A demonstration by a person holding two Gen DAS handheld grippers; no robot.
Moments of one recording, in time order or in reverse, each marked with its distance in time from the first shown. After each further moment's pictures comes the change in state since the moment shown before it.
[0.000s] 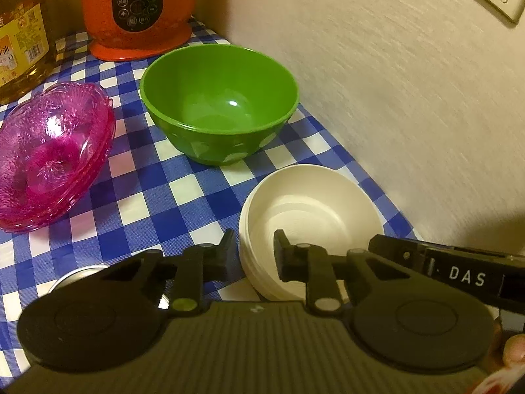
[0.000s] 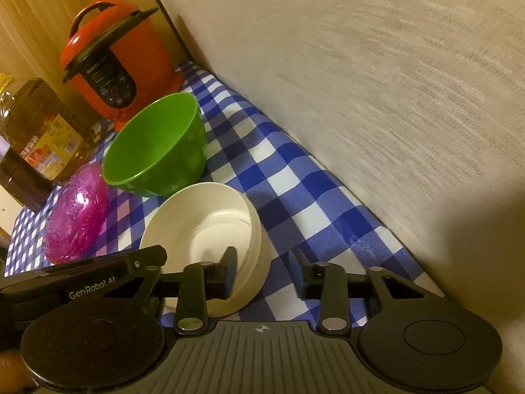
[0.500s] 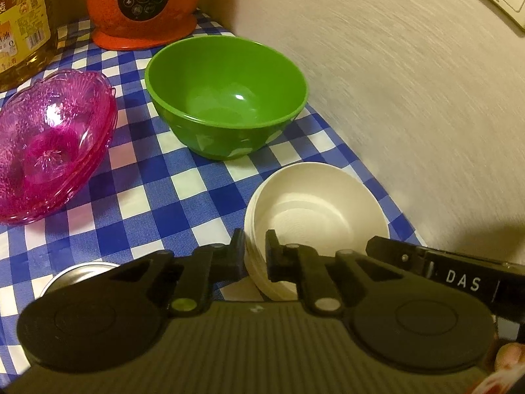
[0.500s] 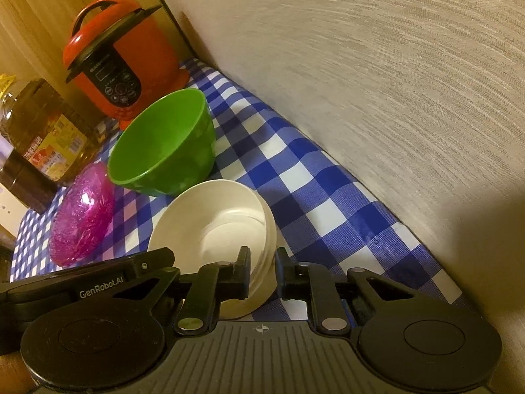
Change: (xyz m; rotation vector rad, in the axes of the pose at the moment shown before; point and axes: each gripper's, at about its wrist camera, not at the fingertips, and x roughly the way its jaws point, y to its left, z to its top) left arm 0.005 0.006 0.002 -0.040 0.022 -0.013; right arm 0.005 0.006 -0.001 0.013 0.005 0.016
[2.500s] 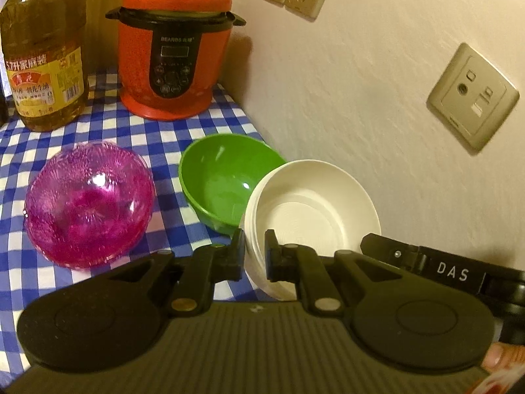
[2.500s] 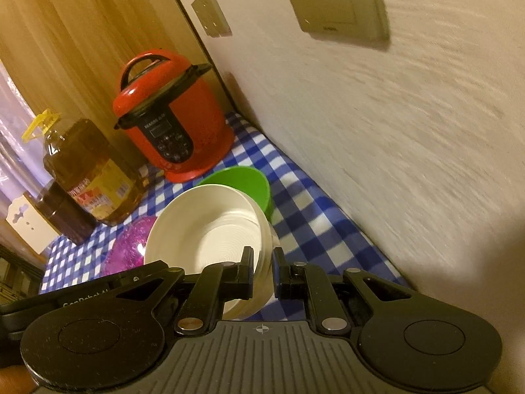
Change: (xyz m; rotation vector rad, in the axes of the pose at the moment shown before) left arm -0.092 0.008 0.047 -0.086 -0.162 -0.017; right arm -0.057 0.050 0.051 -0.057 -0.134 0.081
